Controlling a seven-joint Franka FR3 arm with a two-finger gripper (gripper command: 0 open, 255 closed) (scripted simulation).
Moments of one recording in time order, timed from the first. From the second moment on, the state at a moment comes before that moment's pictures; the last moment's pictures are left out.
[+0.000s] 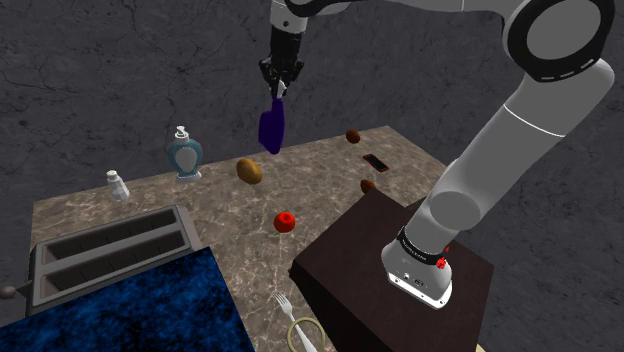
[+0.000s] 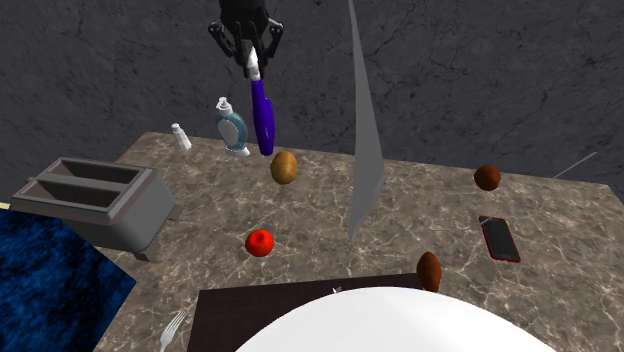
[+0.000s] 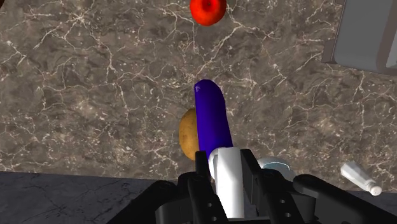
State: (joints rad) arm 0.02 -0.08 0.14 -1.93 0.00 1.89 0.31
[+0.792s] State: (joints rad) arm 0.02 -0.07 0.14 -1.76 0.00 1.73 0.31
